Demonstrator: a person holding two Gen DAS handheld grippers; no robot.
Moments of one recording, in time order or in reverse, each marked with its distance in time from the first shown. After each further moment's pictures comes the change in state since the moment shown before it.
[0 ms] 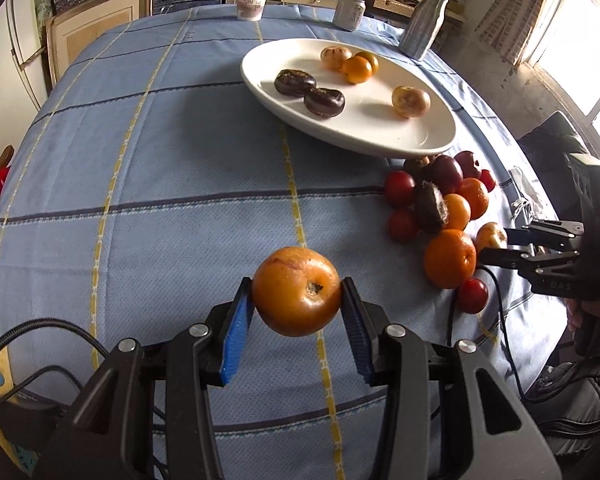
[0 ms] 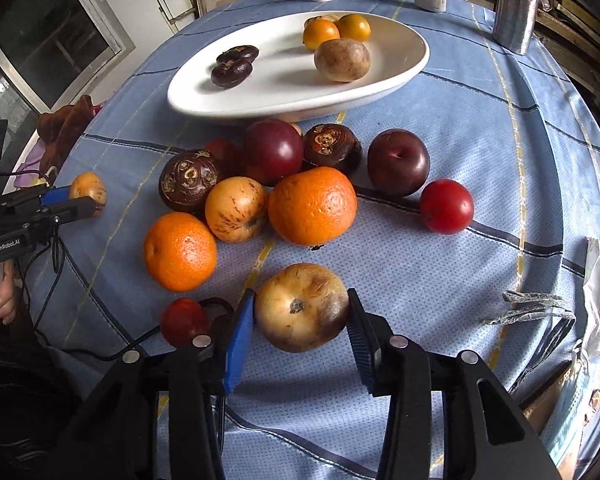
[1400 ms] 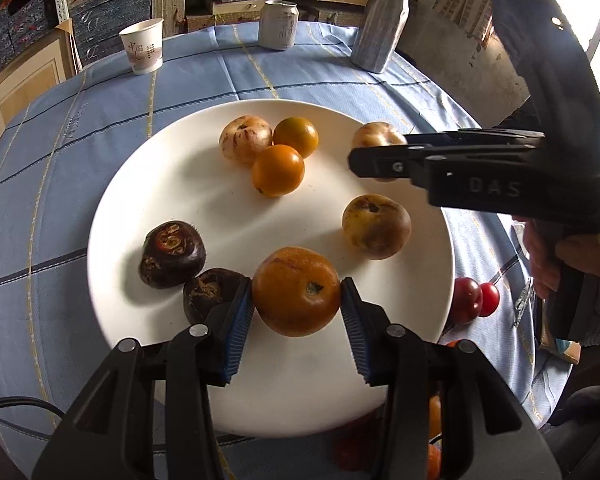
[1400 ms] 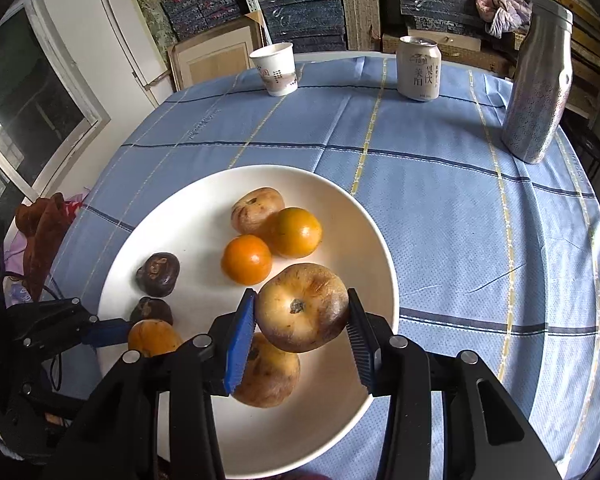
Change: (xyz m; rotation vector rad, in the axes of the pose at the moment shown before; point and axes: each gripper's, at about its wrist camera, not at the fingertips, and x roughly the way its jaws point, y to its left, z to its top) left arm 0.094 -0.075 0.161 0.183 0.012 -0.061; right arm 0.028 -0.060 0.198 0.069 -0.160 -0.008
